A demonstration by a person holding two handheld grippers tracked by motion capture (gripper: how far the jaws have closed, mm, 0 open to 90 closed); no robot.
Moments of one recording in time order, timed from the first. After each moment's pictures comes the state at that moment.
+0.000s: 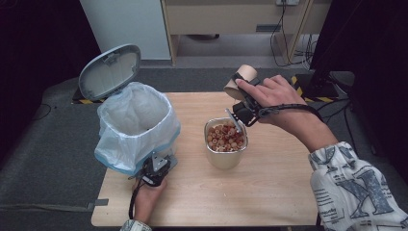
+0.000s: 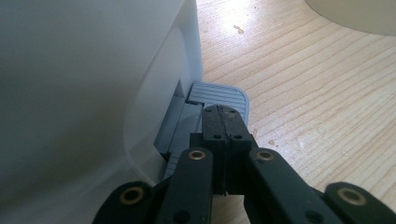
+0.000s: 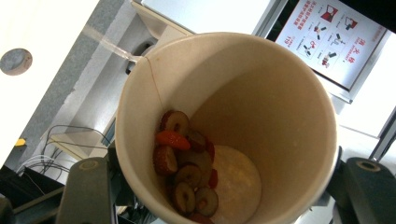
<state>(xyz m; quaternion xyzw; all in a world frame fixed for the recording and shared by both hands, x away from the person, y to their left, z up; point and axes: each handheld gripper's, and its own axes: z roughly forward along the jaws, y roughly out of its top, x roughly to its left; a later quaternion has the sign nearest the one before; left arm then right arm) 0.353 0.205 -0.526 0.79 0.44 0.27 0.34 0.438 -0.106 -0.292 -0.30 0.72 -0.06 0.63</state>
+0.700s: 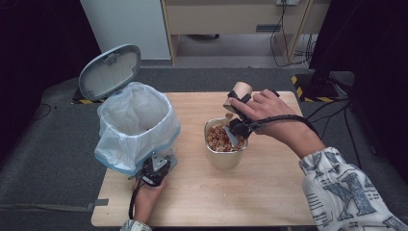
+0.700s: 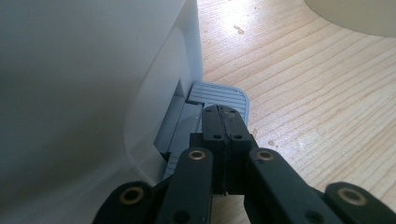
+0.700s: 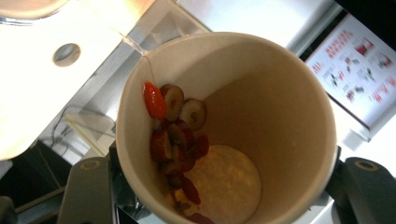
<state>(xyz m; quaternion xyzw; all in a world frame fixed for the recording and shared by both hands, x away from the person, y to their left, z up) 0.353 0.206 -0.526 0.79 0.44 0.26 0.34 0.437 -0.097 -0.343 -0.36 0.72 -0.13 0.58</state>
